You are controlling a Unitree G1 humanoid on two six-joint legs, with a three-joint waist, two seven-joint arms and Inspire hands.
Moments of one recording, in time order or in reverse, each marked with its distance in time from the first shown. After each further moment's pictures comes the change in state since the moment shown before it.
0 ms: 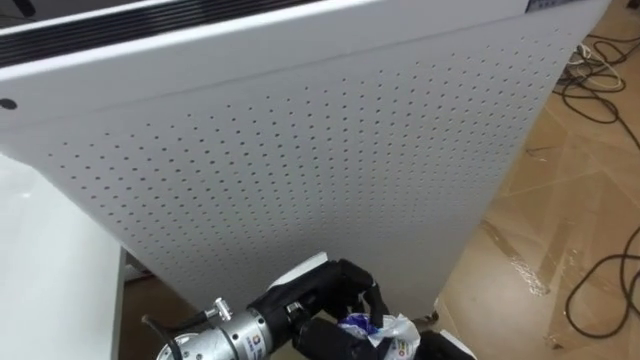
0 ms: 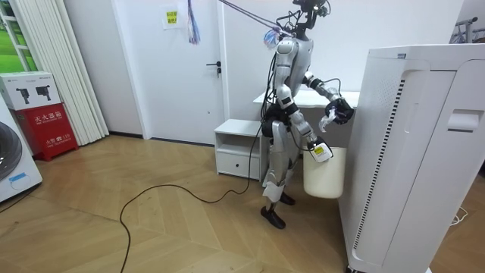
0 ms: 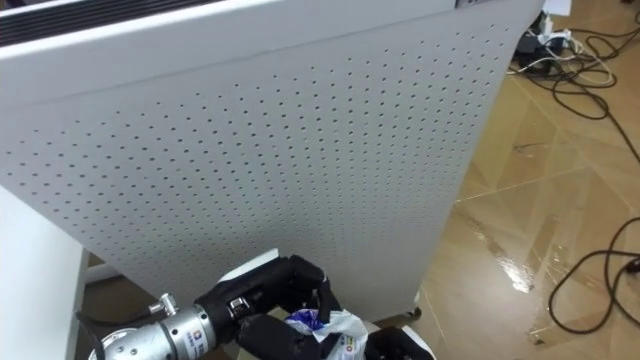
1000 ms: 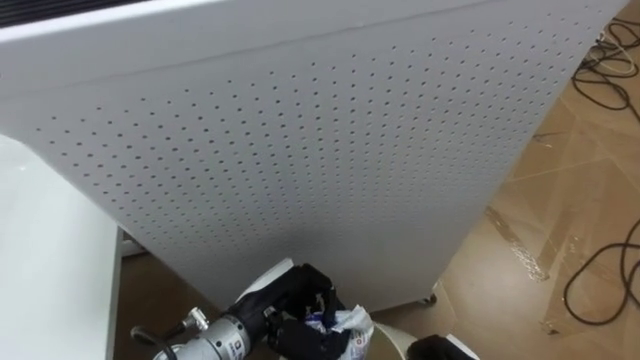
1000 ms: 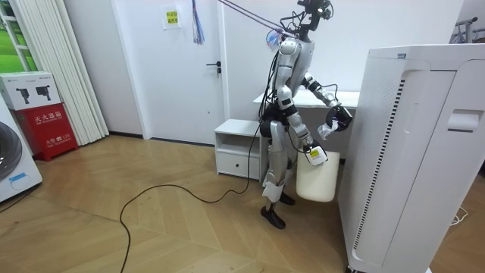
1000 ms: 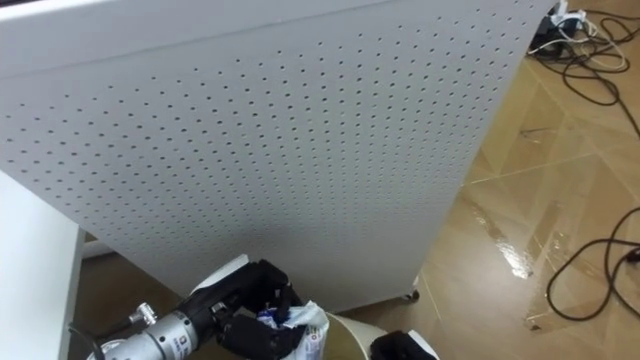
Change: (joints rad) left arm 0.001 0.017 0.029 0.123 0.123 -0.034 0.154; right arm 0.000 -0.011 0.010 0.040 -0.002 -0.029 -0.019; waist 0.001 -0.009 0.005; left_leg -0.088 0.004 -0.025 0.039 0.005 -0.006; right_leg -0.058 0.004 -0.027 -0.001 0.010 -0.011
